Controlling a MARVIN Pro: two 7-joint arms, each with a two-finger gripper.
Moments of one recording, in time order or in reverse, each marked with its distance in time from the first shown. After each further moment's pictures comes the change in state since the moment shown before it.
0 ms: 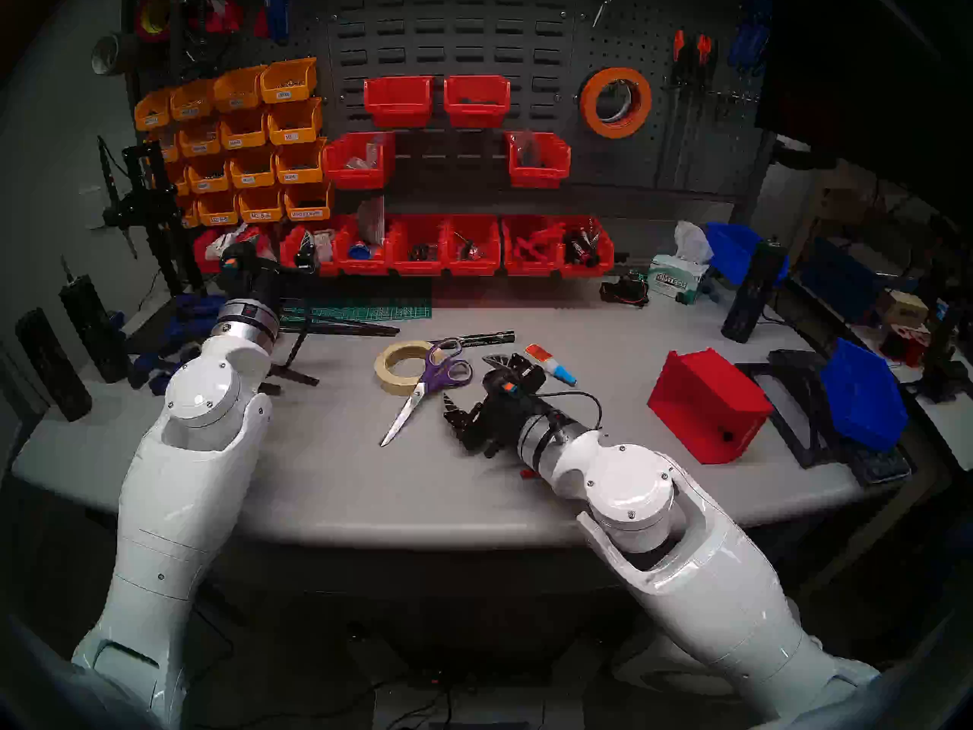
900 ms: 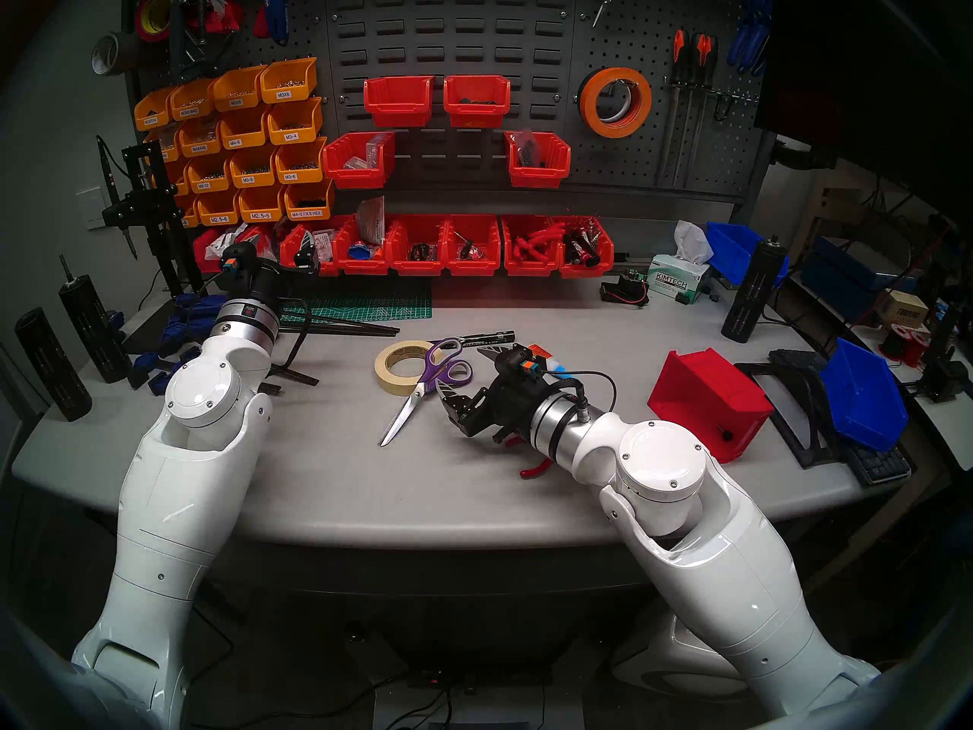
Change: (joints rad) left arm 0.000 0.000 0.000 0.000 0.000 0.000 0.000; right arm 0.001 -0.012 0.108 -0.038 0.207 0.045 0.124
